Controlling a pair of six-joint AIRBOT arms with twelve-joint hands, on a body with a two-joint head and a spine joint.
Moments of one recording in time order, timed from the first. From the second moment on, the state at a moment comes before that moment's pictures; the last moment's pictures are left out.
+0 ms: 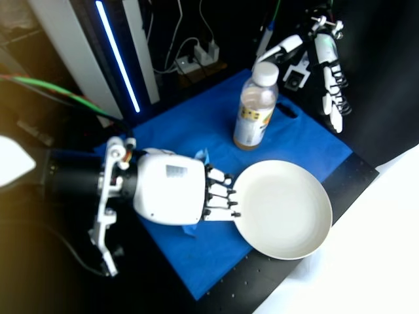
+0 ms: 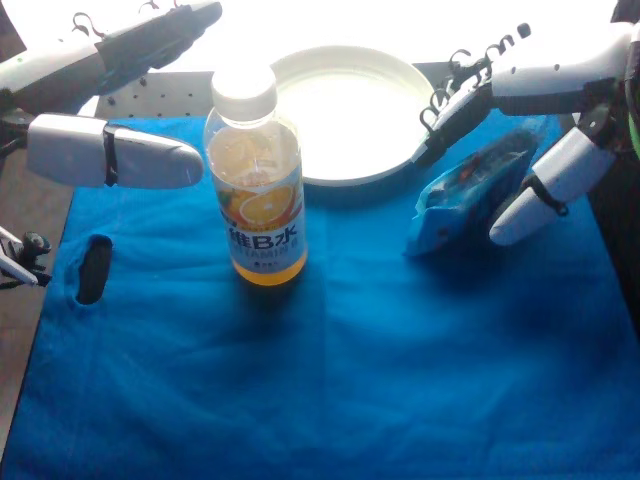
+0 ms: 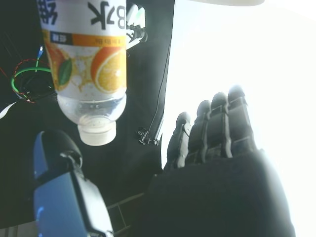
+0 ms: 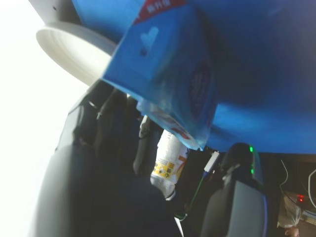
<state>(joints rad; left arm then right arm) 0.80 -1.02 1.42 0.28 -0.89 0.08 -0.44 -1.21 1.61 -1.47 0.60 0.59</state>
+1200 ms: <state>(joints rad) 0.84 -1.02 1.42 0.23 -0.92 0.09 -0.33 -1.19 1.61 -1.43 0.63 0.59</state>
